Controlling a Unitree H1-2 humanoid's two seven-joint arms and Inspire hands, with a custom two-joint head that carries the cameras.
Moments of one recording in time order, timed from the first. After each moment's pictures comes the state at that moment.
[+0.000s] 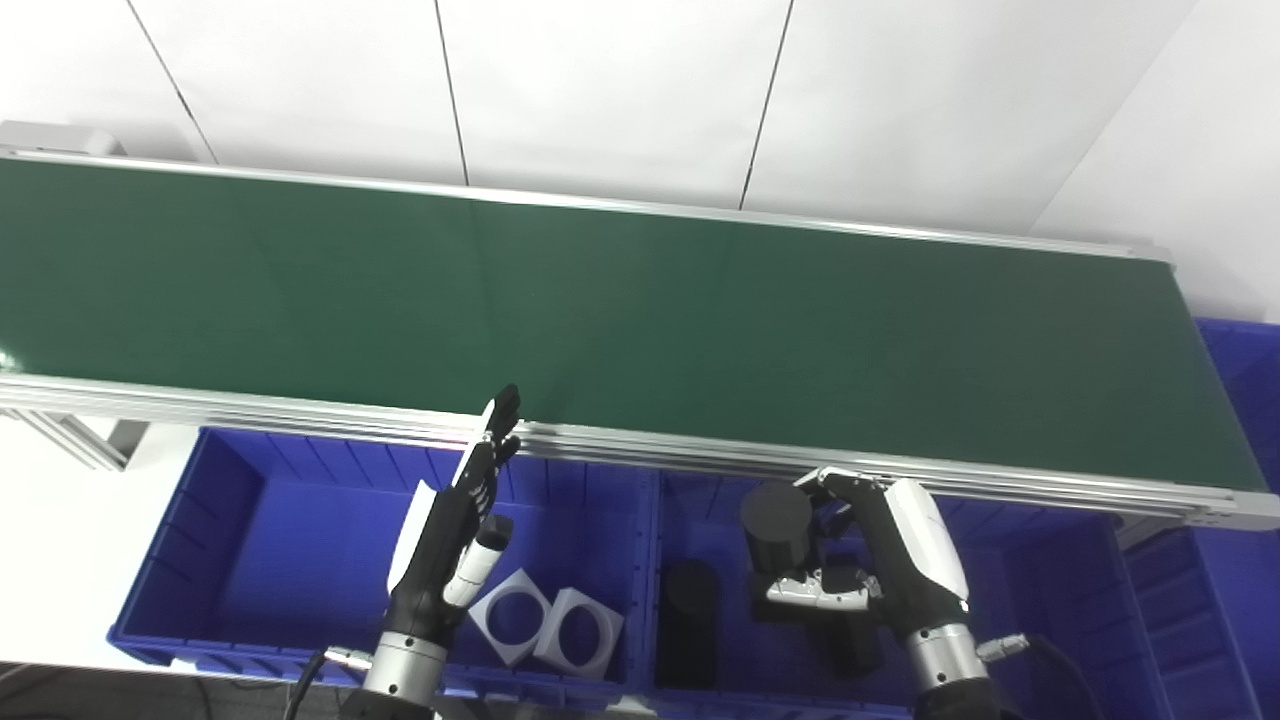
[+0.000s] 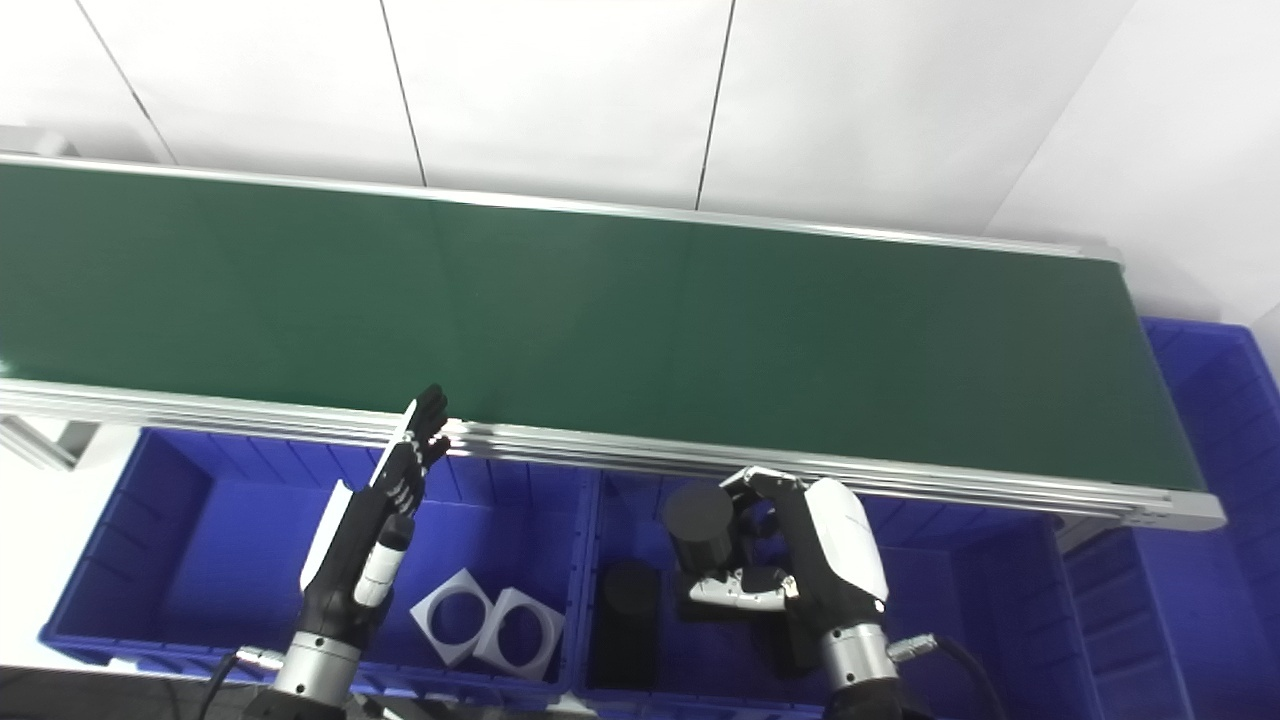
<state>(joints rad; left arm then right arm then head) 0.29 0.03 -0.26 -0.02 0.11 -0.37 -0.01 0.28 -0.19 0.20 -0.19 -0.64 0.02 -0.03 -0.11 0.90</state>
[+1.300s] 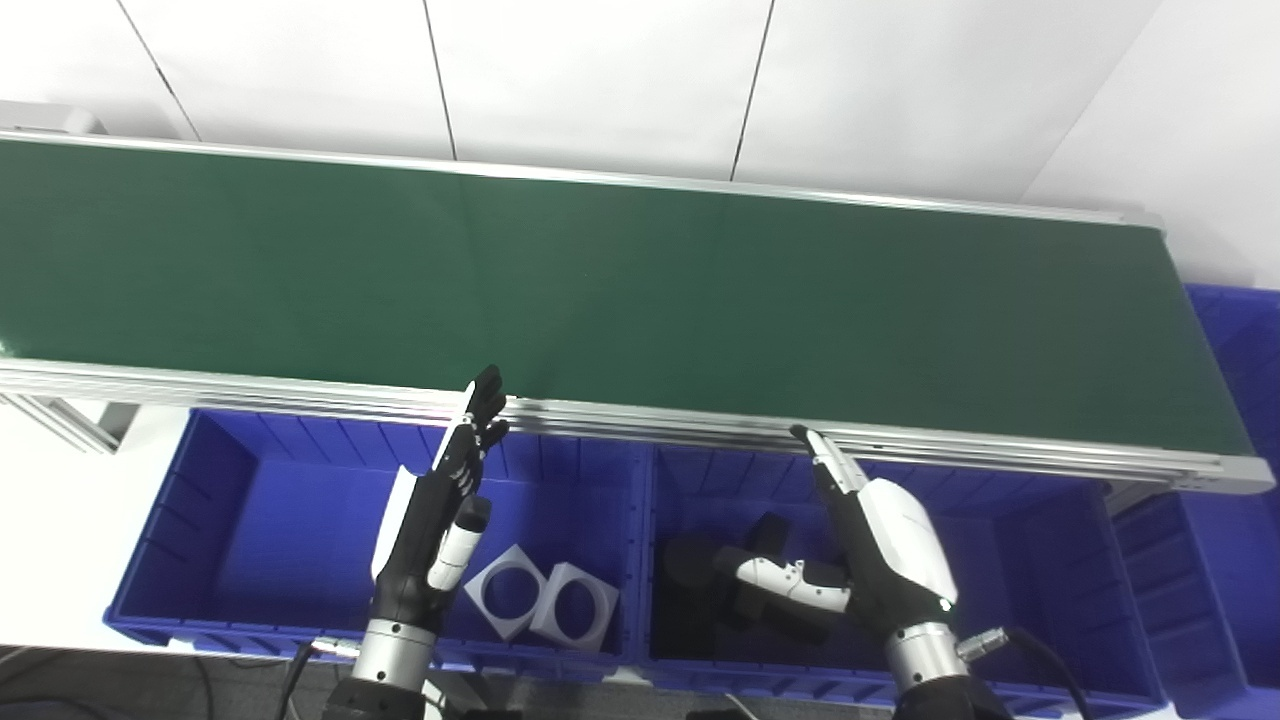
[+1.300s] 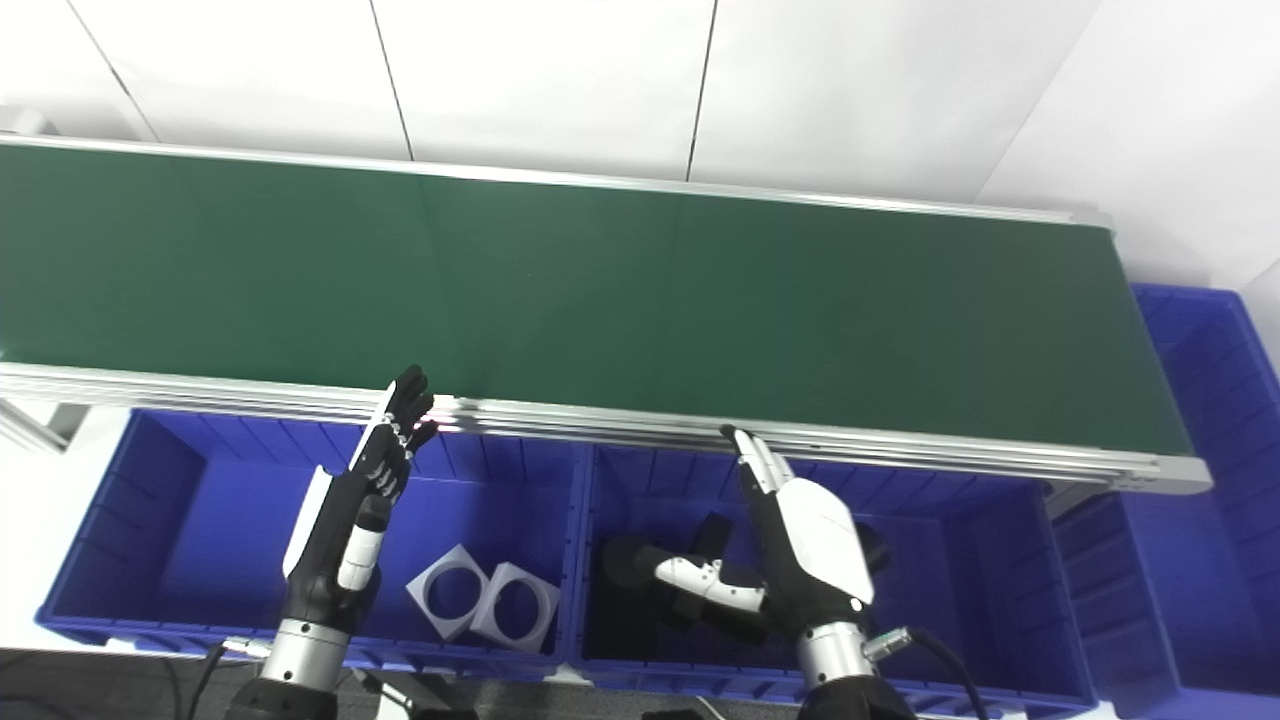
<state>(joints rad) 0.32 0.02 -0.23 -0.04 0.08 -0.36 -0.04 0.40 -0.11 0.23 -0.38 -0.64 0.18 0.08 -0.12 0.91</state>
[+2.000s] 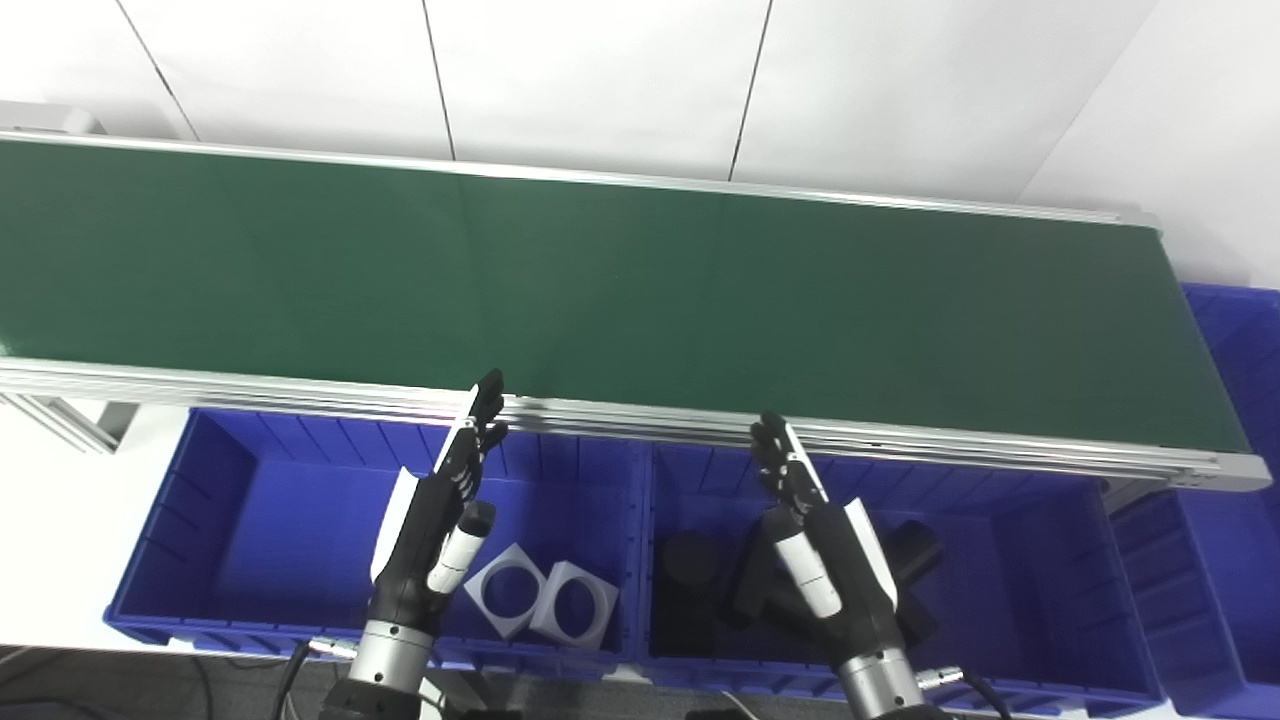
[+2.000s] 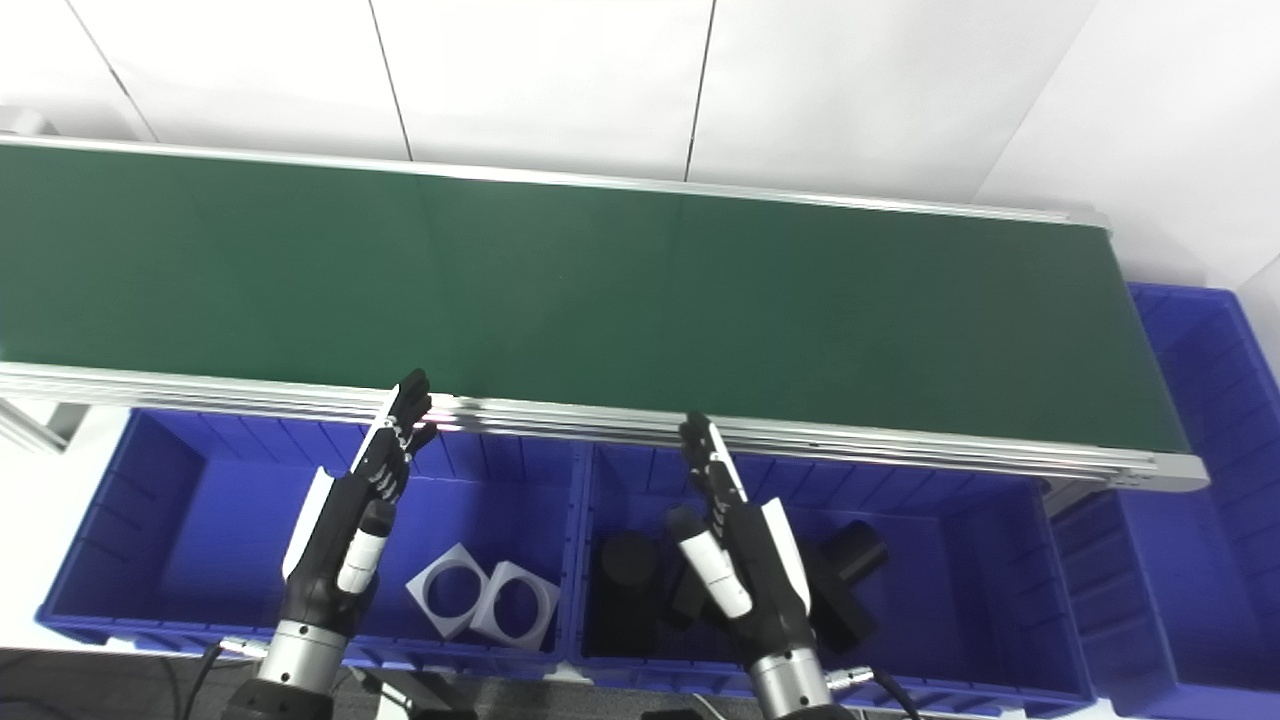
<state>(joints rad) 0.32 0.03 -0.23 -0.04 0.11 -0.36 -0.06 0.42 -0.03 0.20 -0.21 -0.06 -0.10 0.07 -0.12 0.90</state>
